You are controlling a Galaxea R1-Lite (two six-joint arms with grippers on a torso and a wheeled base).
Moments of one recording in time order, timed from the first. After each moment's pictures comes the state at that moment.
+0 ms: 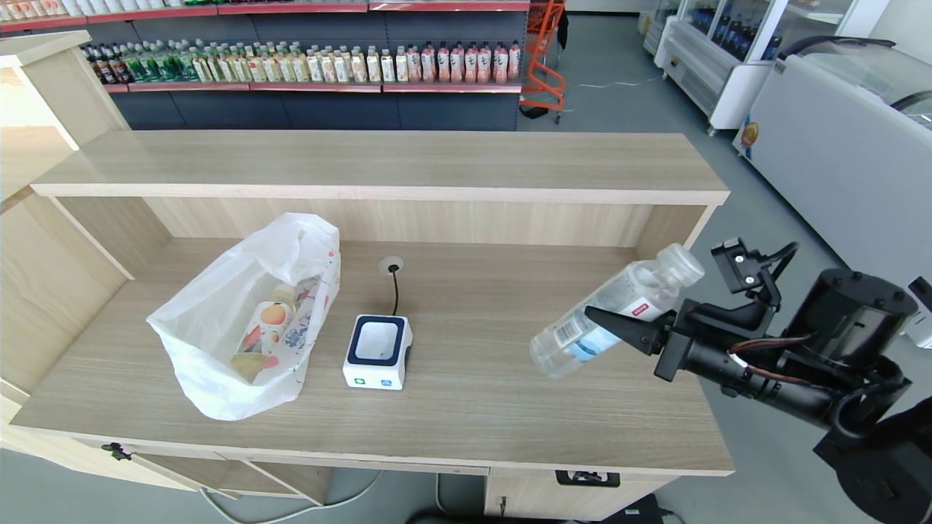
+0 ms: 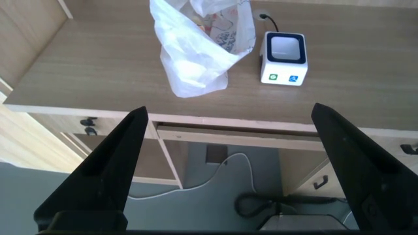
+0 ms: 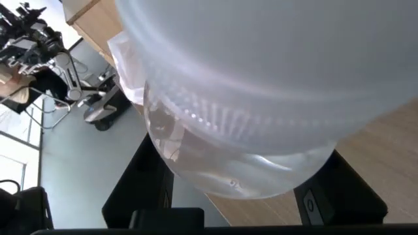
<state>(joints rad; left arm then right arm) 0.00 0.00 0.00 0.00 0.01 0.00 0.35 1.80 -0.44 -1.46 0.59 0.23</state>
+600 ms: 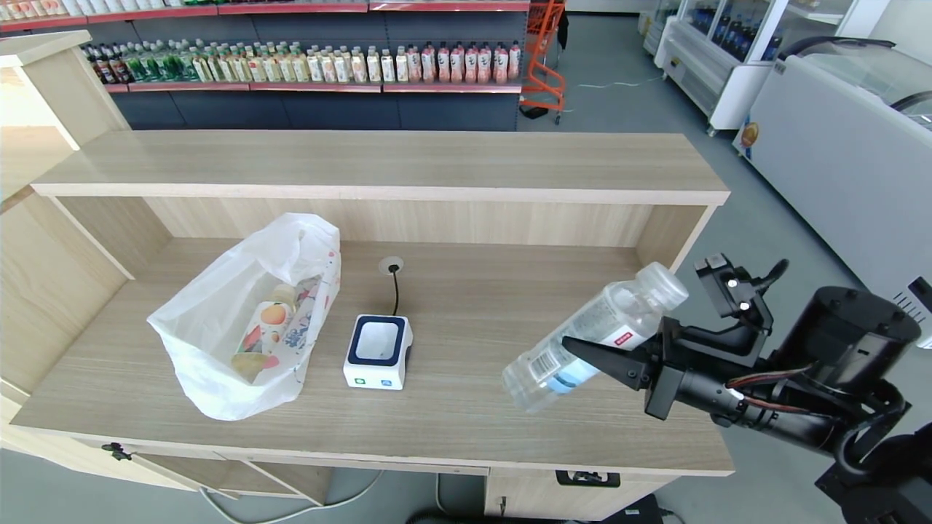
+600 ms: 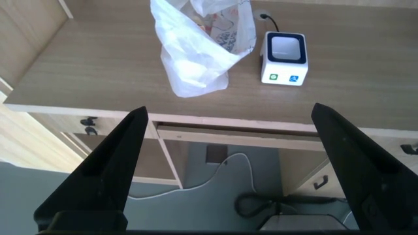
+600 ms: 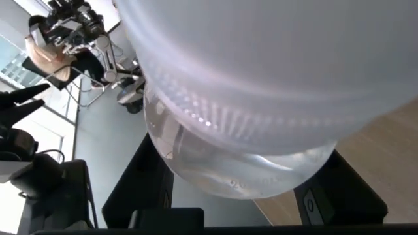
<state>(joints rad) 0.00 0.00 0.00 0.00 0.01 0.00 0.46 1.78 -0.39 -1.49 0.63 0.23</state>
